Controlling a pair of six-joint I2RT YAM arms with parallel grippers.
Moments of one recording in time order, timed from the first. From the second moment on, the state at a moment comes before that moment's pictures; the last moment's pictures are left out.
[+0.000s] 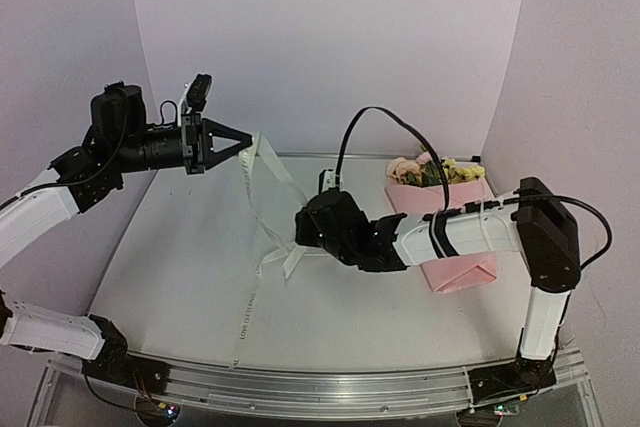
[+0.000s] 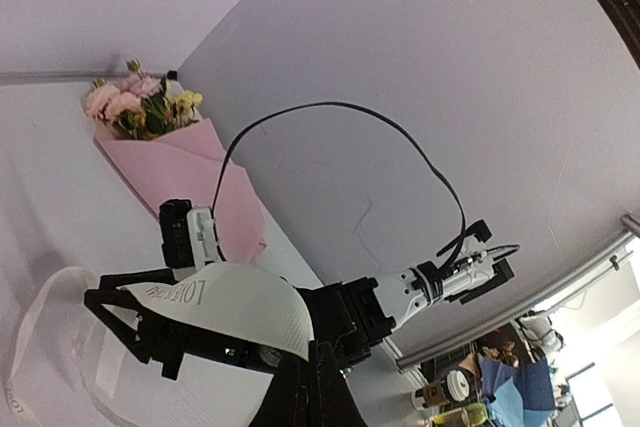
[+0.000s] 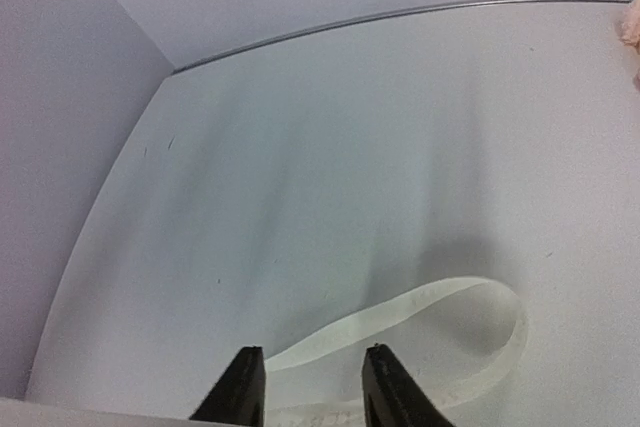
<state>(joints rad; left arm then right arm) -0.62 1.11 1.14 -0.13 0.65 -0.75 1.07 1.93 1.29 0.13 0.52 0.75</state>
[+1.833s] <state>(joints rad) -0.76 1.95 1.26 -0.63 -0.31 -0.73 0.56 1.20 1.37 -0.75 0.83 0.59</state>
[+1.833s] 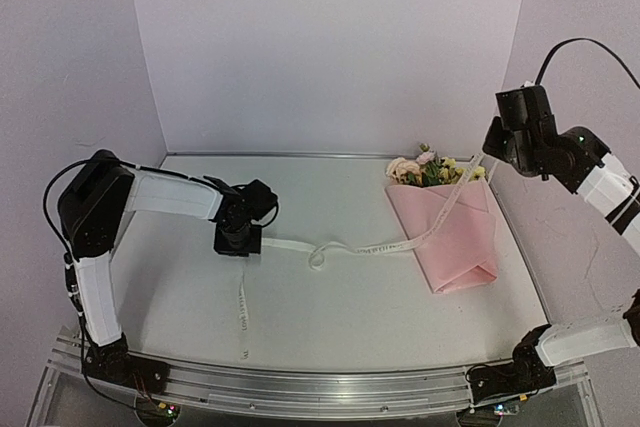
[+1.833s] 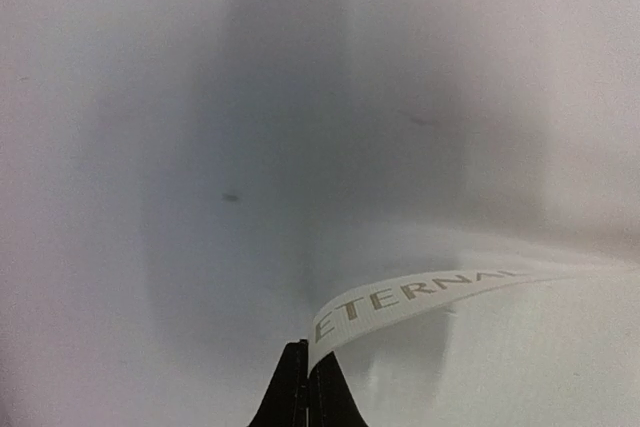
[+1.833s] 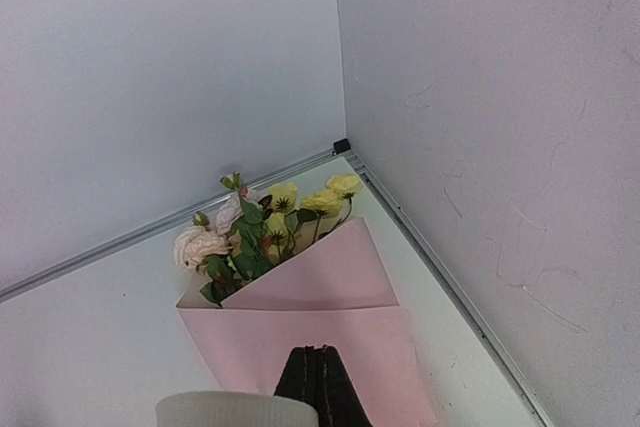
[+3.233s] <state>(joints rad) -0.03 1.36 1.22 -0.85 -0.63 -0.55 0.46 1.15 1.10 -1.00 0.71 0.82</state>
